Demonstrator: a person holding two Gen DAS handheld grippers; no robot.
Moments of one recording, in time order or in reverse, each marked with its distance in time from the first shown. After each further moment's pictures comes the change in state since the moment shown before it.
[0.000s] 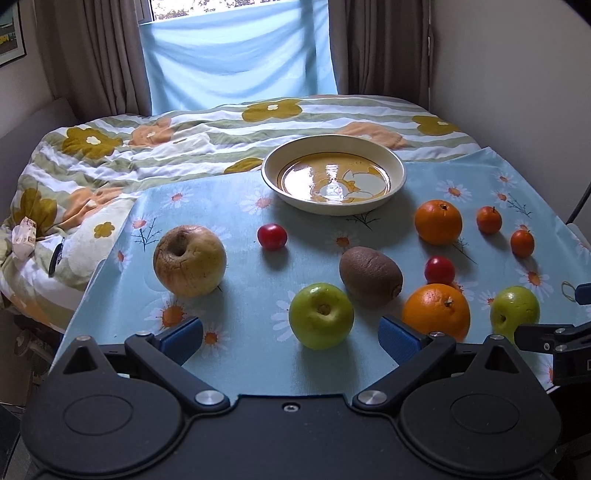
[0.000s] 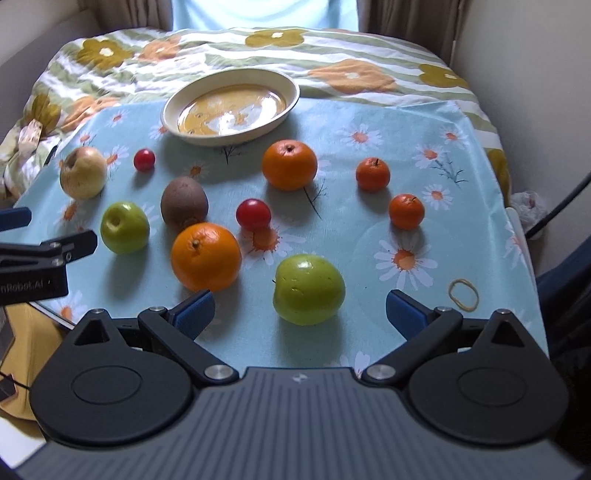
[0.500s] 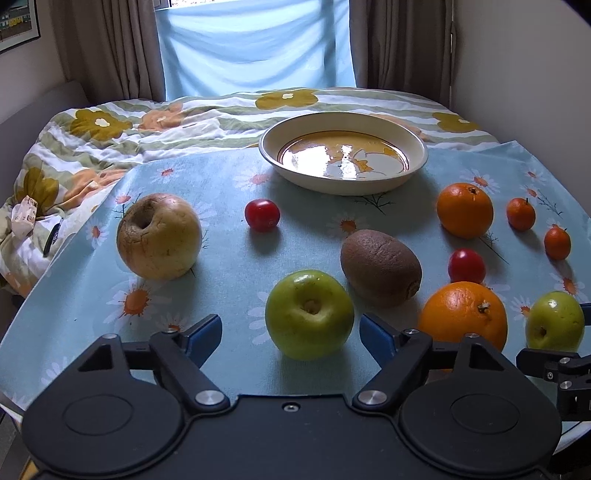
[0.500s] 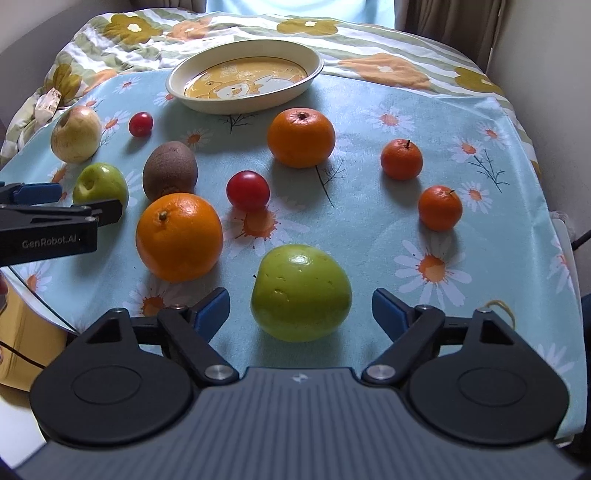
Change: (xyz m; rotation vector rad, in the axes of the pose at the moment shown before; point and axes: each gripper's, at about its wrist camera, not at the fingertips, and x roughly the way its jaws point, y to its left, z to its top) left arm 0.050 -0.017 -0.011 -0.053 0.013 0.036; right arm 0.050 -0.008 -0.007 -0.097 -0.005 0.049
